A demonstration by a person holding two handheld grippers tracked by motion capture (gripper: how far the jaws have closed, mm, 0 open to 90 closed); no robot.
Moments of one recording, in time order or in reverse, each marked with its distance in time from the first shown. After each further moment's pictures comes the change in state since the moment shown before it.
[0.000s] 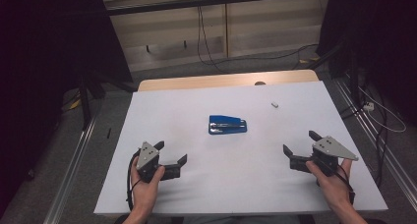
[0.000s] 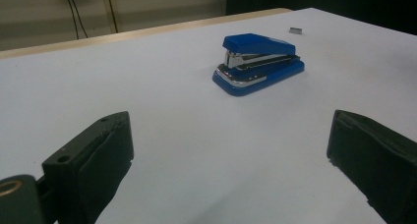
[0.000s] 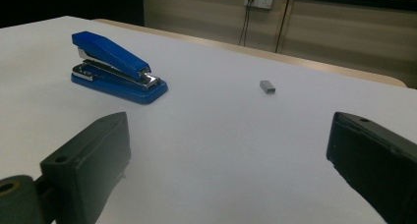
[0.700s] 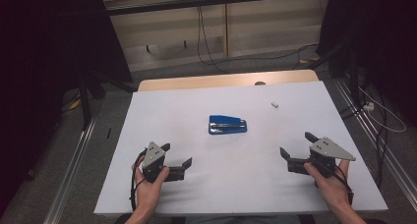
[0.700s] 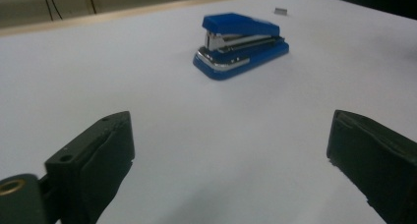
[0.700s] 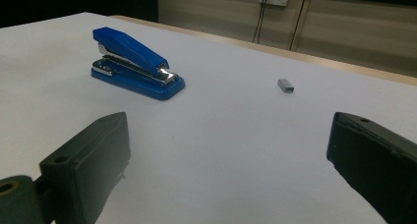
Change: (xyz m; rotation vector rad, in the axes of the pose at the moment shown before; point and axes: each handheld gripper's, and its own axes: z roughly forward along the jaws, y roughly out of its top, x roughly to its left) left arm -0.007 -0.004 0.011 0.092 -0.073 0.005; right arm 0.006 0.000 0.001 0.011 0.056 -0.009
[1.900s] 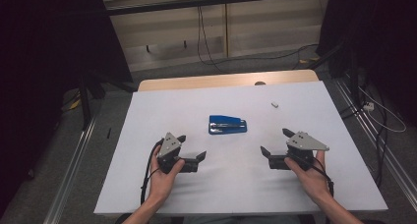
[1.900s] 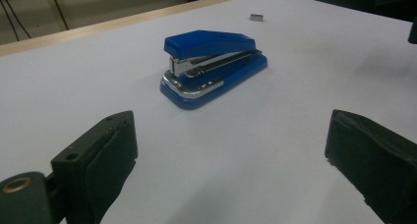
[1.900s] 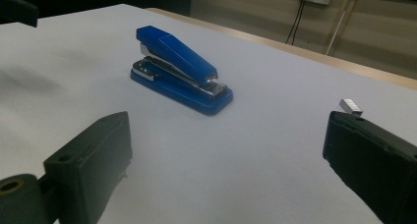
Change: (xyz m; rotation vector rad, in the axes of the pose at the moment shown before) left arm -0.010 0.025 0.039 -0.021 -0.054 0.069; right arm 0.029 0.014 0.038 0.029 0.116 -0.052
